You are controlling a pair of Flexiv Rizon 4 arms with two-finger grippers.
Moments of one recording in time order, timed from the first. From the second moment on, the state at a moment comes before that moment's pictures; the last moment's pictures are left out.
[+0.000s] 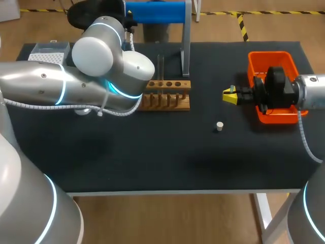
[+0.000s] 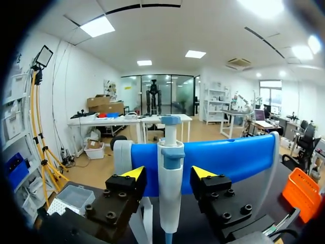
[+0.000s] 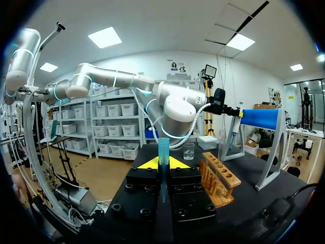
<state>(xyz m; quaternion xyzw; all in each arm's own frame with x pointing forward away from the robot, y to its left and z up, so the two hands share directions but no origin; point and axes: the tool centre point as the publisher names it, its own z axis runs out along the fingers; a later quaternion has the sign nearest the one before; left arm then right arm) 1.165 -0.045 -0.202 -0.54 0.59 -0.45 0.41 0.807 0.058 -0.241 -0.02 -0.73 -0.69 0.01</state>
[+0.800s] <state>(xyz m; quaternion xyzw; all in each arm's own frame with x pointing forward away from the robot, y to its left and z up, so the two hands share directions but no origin) 1.171 -0.048 -0.209 -0.54 0.58 -0.45 0.41 0.807 0.058 -0.241 -0.02 -0.73 -0.69 0.01</state>
